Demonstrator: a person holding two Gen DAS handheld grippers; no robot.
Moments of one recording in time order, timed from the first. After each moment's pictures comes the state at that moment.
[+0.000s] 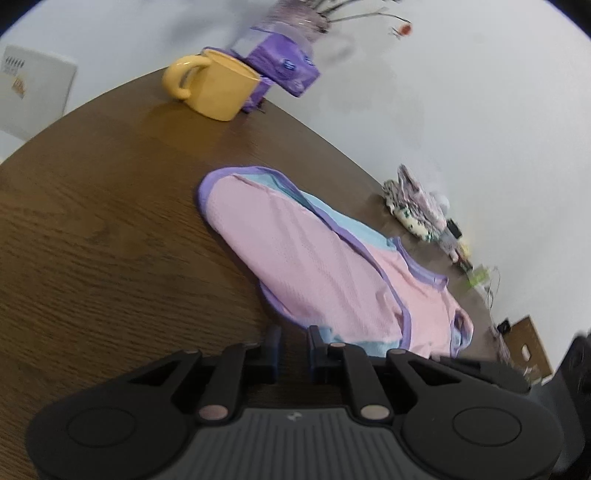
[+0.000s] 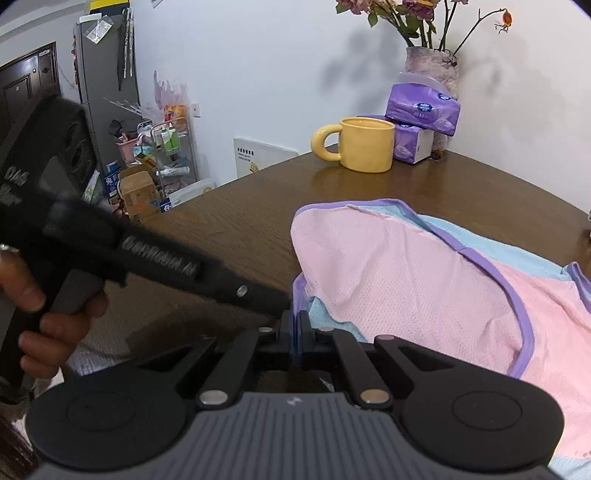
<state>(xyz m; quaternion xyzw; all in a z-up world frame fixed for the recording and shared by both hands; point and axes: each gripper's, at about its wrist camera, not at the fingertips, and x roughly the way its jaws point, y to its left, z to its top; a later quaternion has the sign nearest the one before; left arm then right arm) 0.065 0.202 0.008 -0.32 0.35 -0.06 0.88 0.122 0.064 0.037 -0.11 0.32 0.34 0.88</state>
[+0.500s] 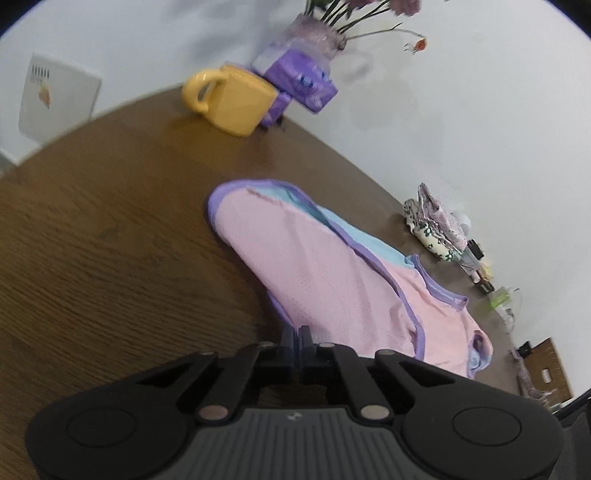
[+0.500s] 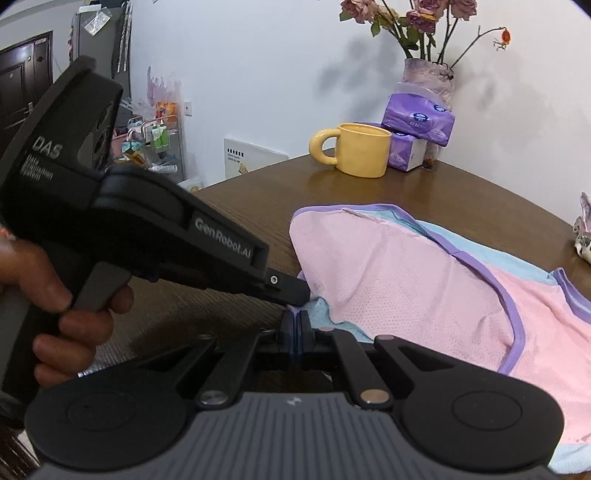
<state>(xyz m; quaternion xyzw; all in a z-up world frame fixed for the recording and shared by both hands) 0.062 0.182 0.011 -0.30 0.33 0.00 0.89 0.106 0.073 0.034 -0.12 0.30 0.32 0.89</state>
